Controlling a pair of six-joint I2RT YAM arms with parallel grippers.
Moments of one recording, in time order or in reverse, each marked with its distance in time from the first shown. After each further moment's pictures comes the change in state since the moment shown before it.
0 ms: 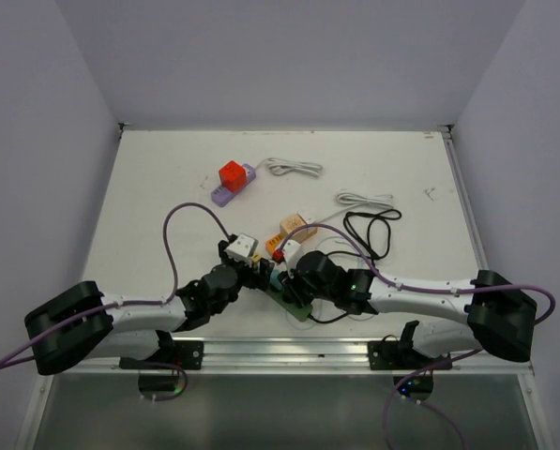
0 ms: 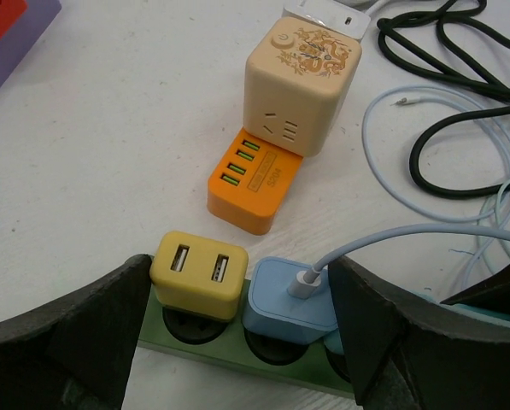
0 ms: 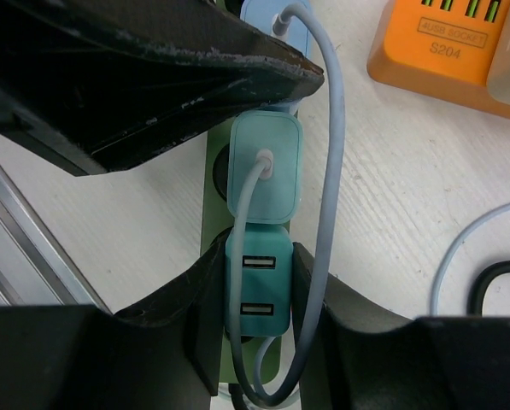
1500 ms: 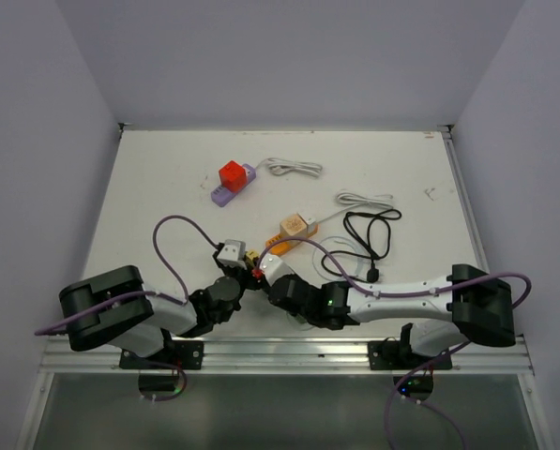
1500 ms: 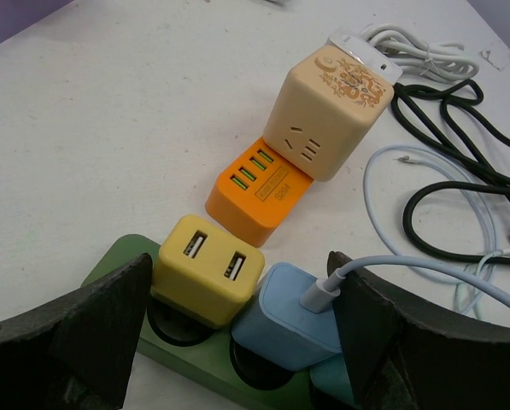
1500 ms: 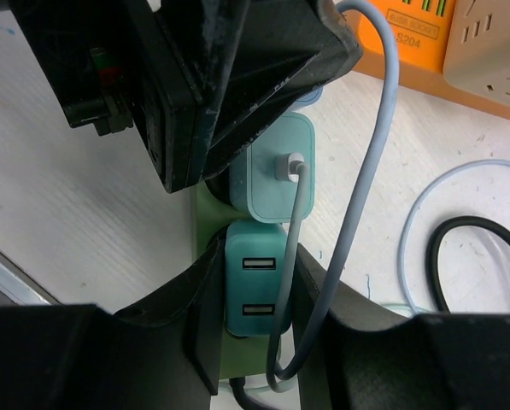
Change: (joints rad) left arm -0.083 0.256 -0.082 0.388 -0.223 -0.238; right arm 0.230 0.138 0.159 -0.195 0.412 0.060
